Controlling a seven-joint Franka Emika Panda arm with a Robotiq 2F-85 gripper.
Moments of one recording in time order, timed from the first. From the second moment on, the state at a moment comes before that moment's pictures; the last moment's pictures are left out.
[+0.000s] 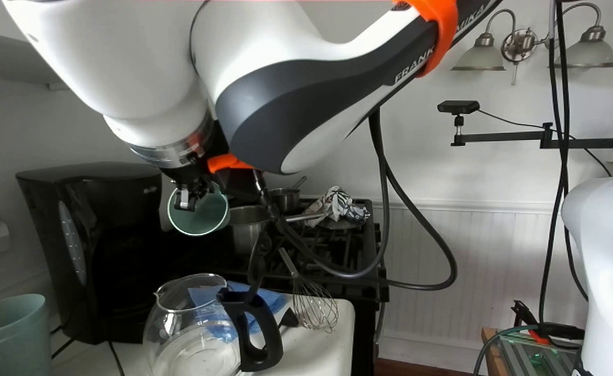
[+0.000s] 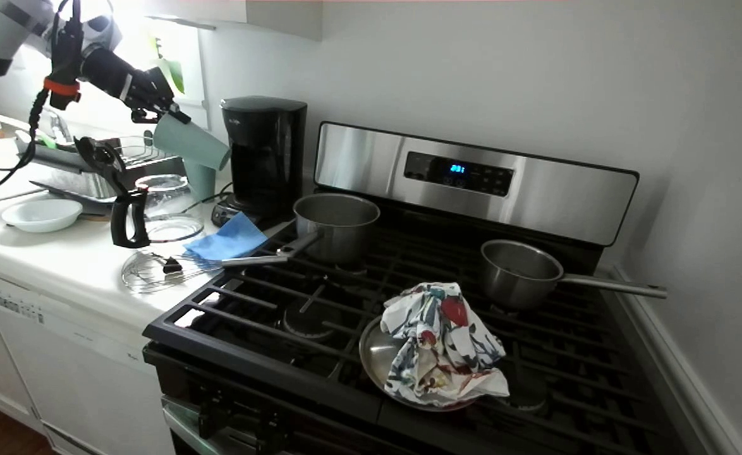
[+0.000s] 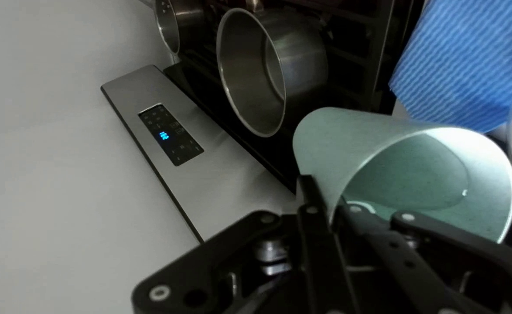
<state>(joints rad) 0.21 0.01 0.24 -2.03 -1.14 1.87 0.64</state>
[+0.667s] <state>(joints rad) 0.24 0.06 0.25 -2.01 -1.28 1.82 0.66</state>
